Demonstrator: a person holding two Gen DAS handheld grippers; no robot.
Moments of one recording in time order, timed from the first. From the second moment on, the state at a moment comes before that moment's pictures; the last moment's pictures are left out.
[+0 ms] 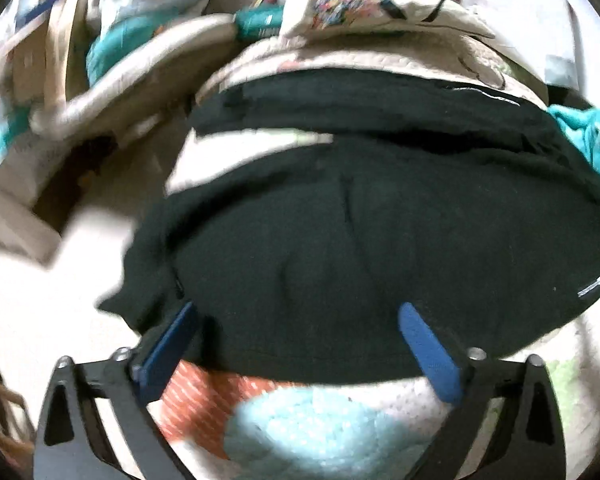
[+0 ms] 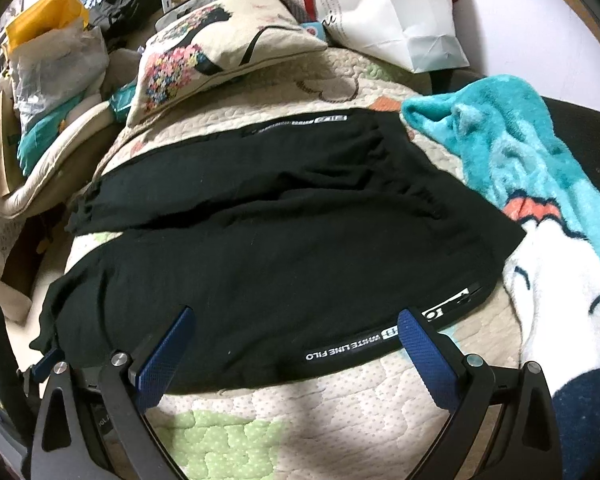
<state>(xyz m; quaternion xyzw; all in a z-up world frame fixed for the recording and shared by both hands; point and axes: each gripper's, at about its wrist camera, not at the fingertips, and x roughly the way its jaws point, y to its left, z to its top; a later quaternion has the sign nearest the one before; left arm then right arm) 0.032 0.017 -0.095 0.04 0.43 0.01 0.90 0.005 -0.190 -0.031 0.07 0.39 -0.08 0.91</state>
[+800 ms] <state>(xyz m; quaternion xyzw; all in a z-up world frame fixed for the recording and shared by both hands) -0.087 0.102 0.148 0.00 0.15 0.10 0.98 -0.054 -0.187 0.047 -0.01 0.22 -0.09 0.97</state>
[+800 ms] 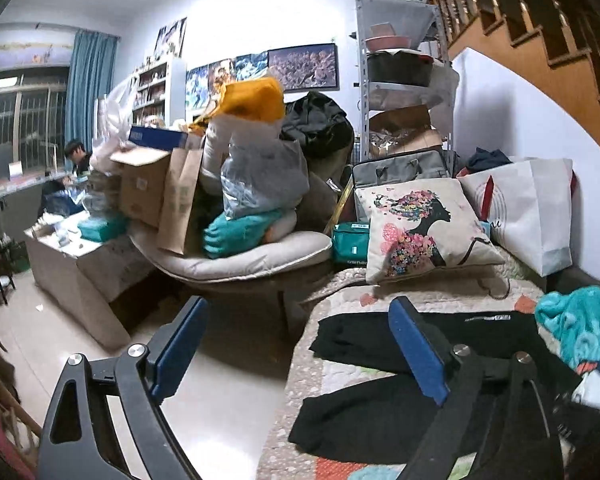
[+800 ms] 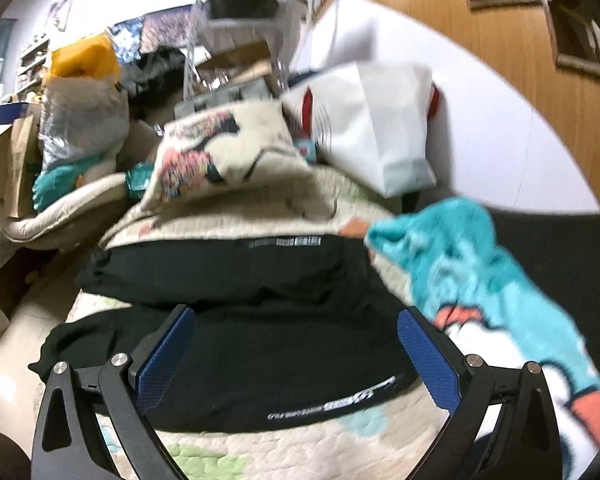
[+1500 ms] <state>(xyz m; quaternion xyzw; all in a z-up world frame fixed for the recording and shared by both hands) -0.116 0.081 0.141 0.02 0.19 -0.01 0.98 -0.052 -0.203 0.159 -0.05 0.20 -0.01 0.98</state>
